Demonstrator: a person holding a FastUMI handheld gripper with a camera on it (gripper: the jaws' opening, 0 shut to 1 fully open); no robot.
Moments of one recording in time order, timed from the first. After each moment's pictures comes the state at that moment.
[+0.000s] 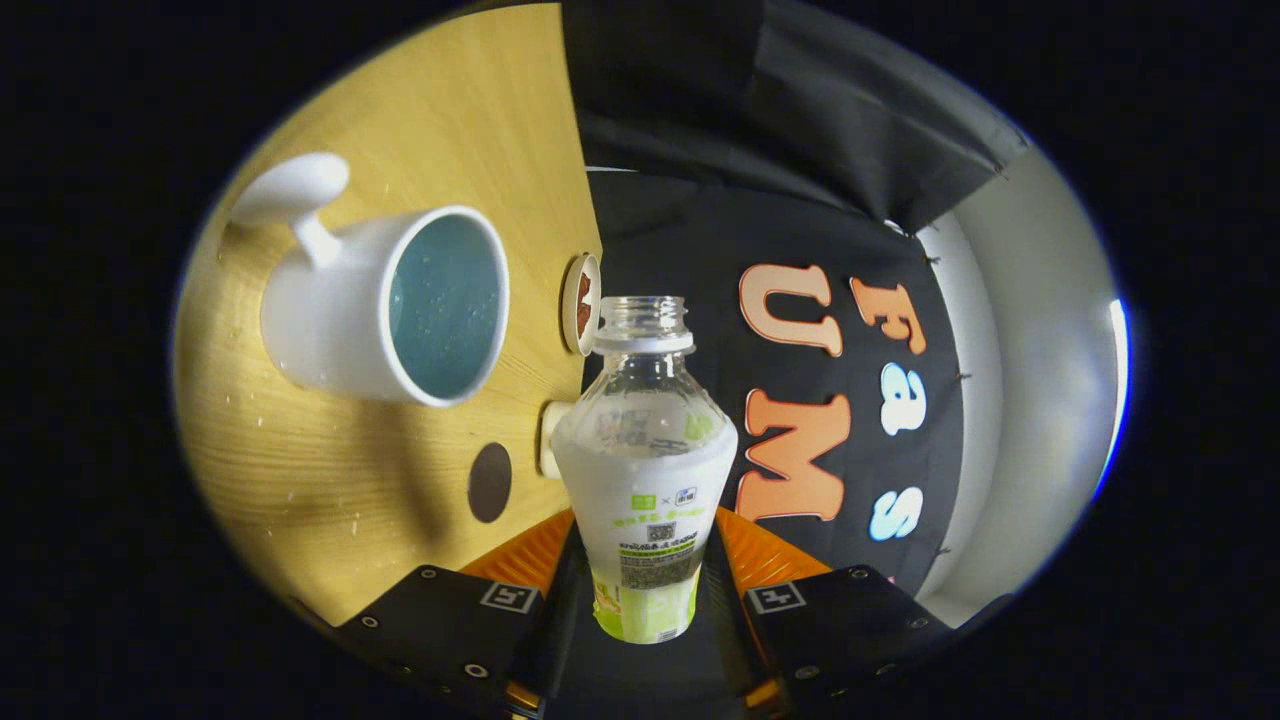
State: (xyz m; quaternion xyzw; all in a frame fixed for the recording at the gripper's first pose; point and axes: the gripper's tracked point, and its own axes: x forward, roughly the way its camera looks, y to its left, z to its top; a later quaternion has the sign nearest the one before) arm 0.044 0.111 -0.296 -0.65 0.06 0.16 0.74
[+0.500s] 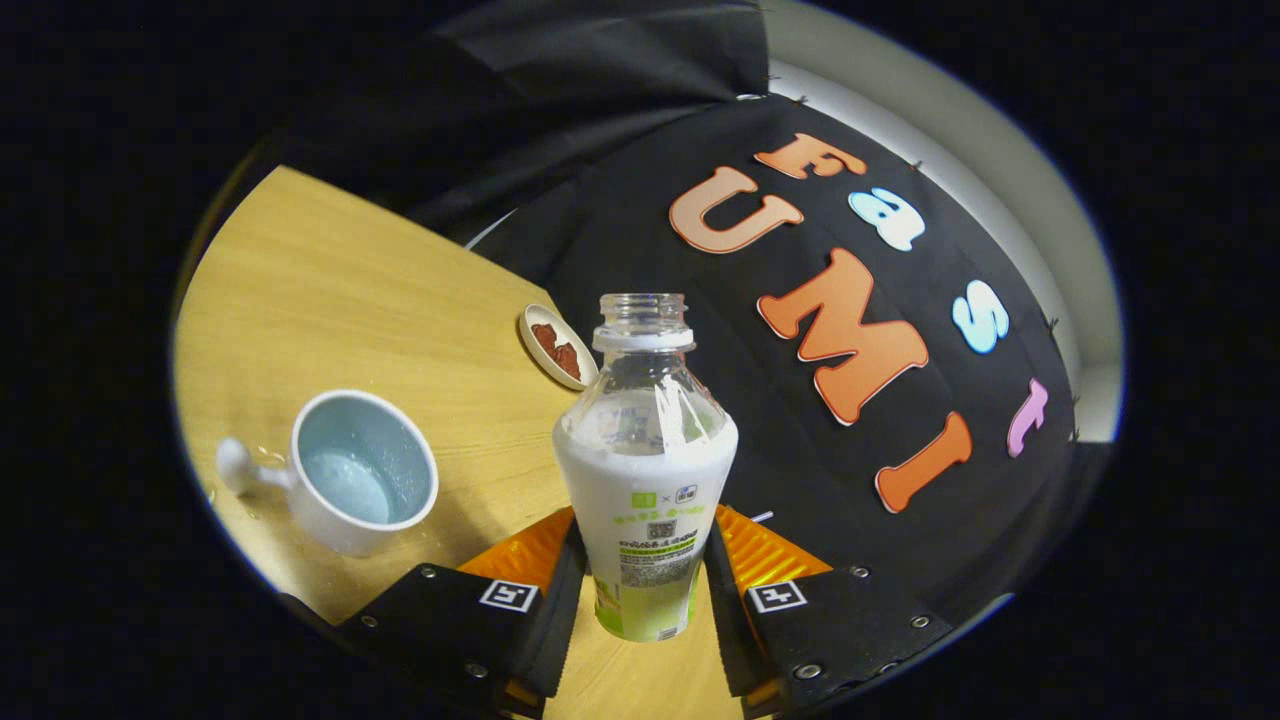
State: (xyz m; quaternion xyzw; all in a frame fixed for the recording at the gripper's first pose) arm 0.061 0.108 -0.296 -0.35 0.17 0.16 0.91
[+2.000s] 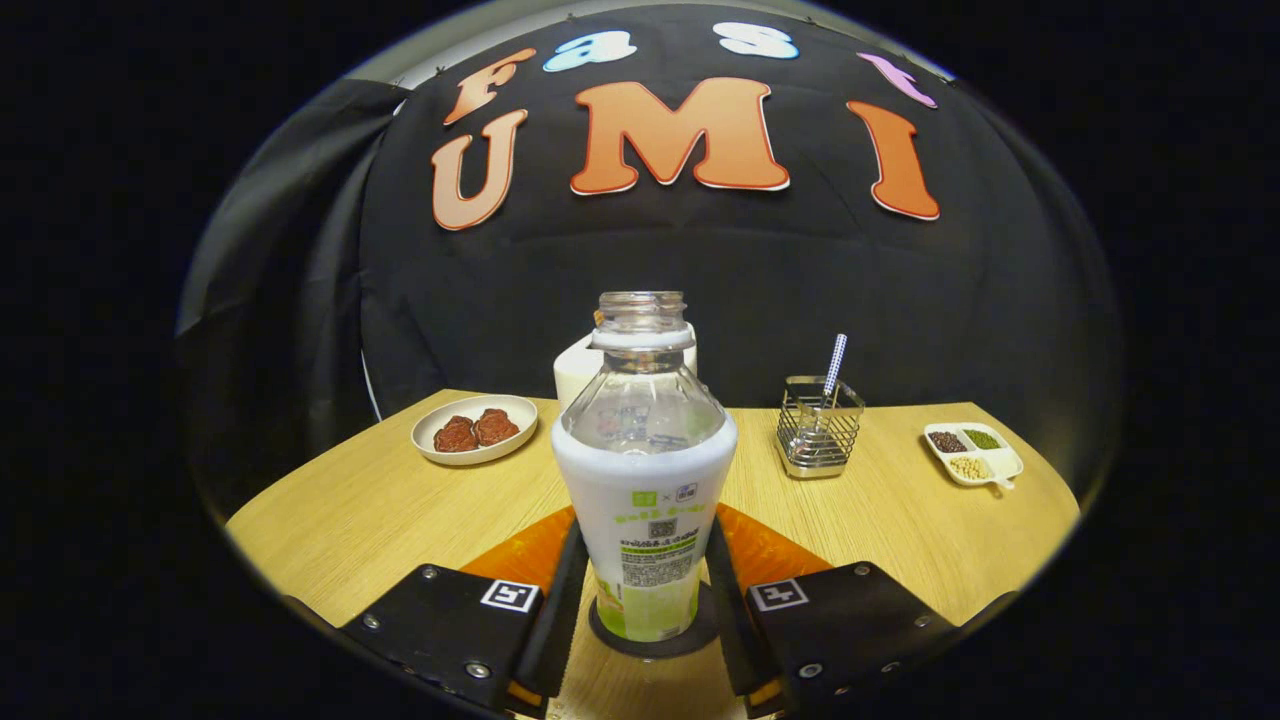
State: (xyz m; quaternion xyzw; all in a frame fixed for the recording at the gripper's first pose) arm 0.174 0.071 -0.400 0.04 0.31 0.03 0.95
